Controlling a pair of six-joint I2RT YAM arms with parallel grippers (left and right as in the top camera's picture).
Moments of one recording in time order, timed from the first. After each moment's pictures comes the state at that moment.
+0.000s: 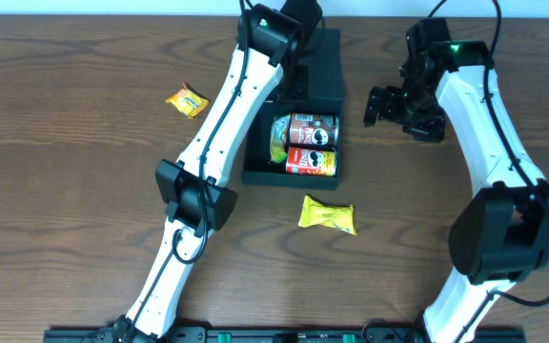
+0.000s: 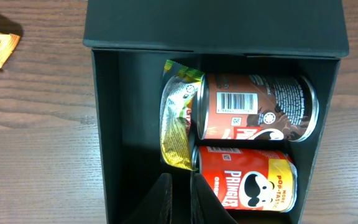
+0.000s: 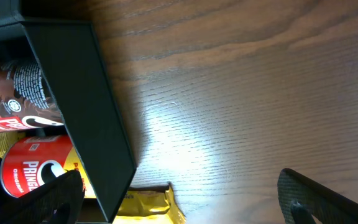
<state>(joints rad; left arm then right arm) -0.52 2.54 2.85 -1.70 -0.01 -0.46 0.09 1.97 1.77 -1.27 -0.09 0.37</state>
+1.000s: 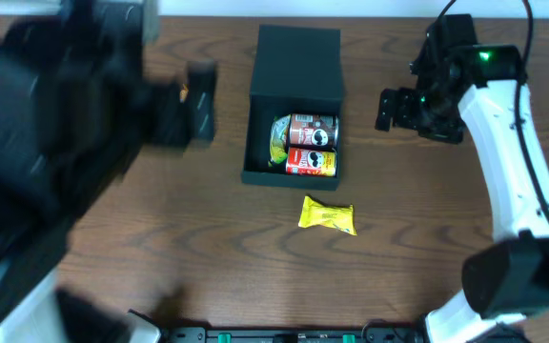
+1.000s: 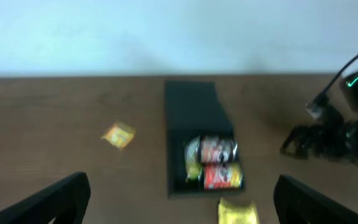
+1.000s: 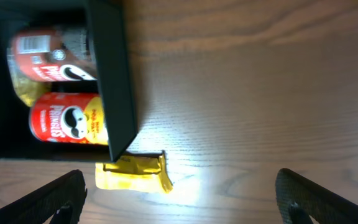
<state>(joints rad) -0.50 1.53 2.63 -1.70 -0.18 -0.33 0.08 1.76 1.76 -1.36 -0.09 0.24</state>
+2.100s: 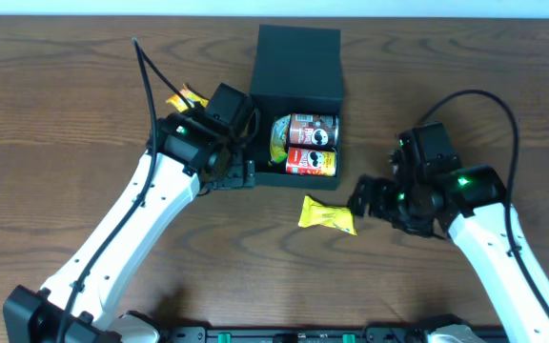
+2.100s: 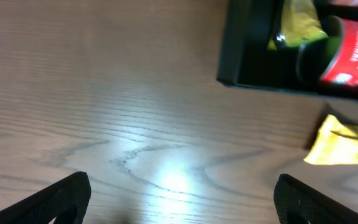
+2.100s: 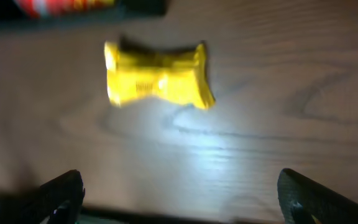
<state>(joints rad) -0.51 1.53 1.41 -1.23 -0.11 -0.51 0.25 1.27 1.04 -1.15 -0.25 0.38</state>
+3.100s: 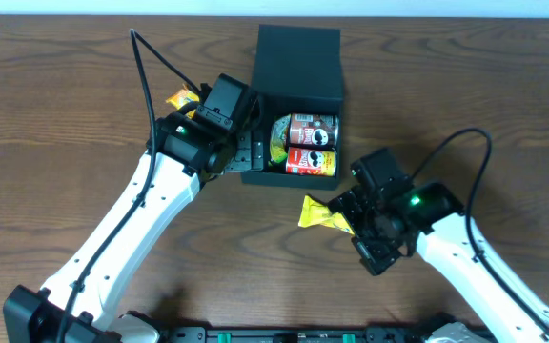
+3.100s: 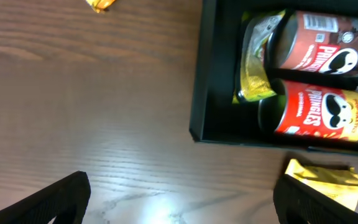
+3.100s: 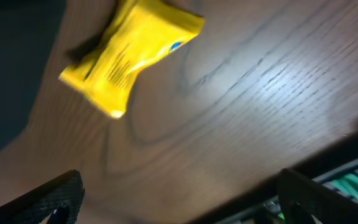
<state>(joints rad) -0.51 1.53 1.41 -1.05 -0.14 -0.48 0.49 1.28 0.91 -1.04 -0.19 1.54</state>
